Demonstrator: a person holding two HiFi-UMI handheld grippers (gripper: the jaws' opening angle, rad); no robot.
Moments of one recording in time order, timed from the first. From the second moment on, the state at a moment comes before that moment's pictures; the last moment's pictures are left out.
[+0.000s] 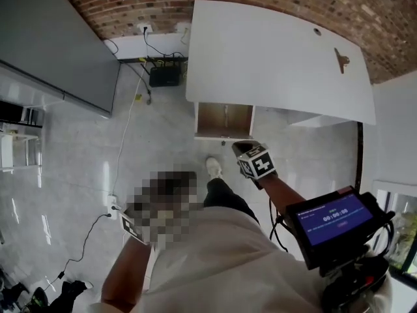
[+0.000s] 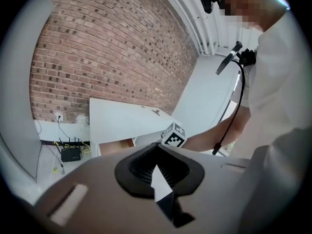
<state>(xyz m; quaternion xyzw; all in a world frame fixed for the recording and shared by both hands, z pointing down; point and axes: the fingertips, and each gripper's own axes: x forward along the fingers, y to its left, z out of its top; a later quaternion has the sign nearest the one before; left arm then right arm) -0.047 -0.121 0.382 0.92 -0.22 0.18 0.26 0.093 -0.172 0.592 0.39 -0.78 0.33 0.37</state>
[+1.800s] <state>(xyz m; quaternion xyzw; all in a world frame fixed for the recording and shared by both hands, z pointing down) 0.016 0.065 0.384 0.94 -0.14 0.20 0.23 0.074 0.043 0.405 0.39 -0.85 0.17 0.30</state>
